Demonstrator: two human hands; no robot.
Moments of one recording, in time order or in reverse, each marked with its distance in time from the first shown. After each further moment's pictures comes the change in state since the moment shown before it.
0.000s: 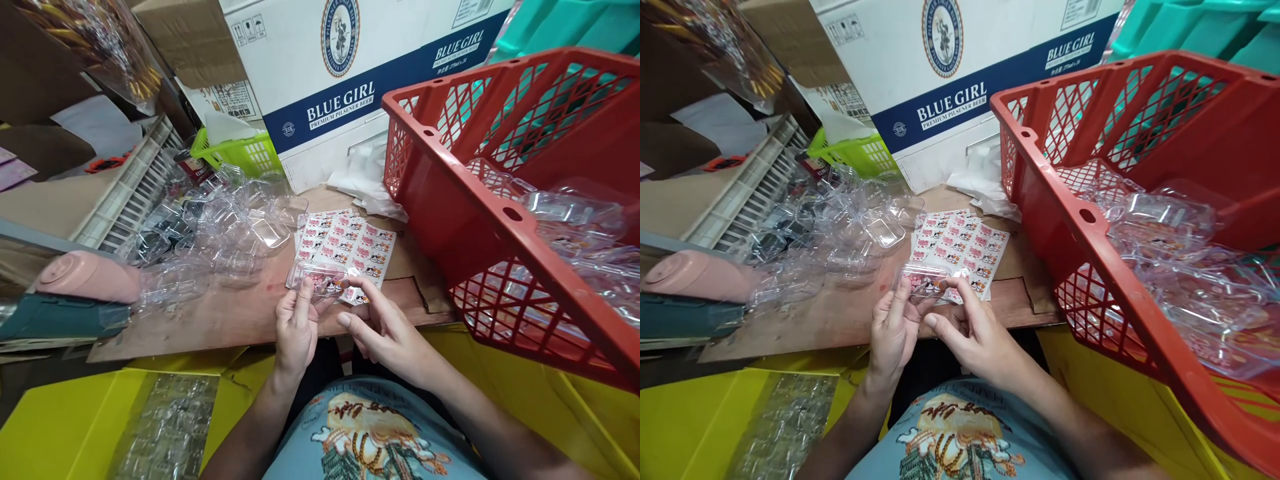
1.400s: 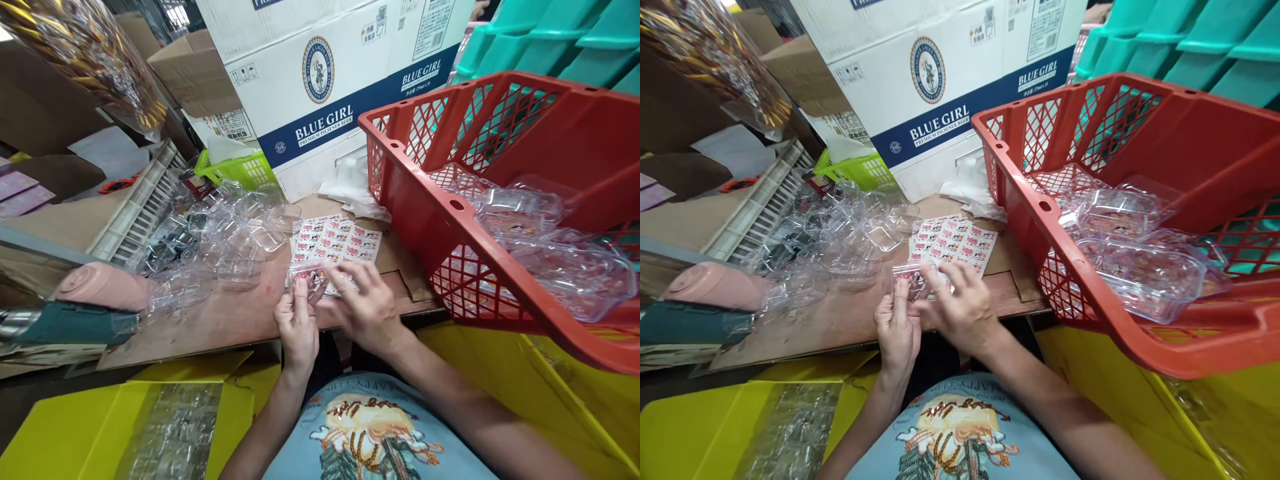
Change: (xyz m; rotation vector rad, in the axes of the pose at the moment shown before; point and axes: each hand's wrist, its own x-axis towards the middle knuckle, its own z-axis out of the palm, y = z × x) left_hand -0.014 -0.014 0.008 0.001 0.182 0.187; right_hand 0.018 0.025 0.001 -1.016 0.516 -0.658
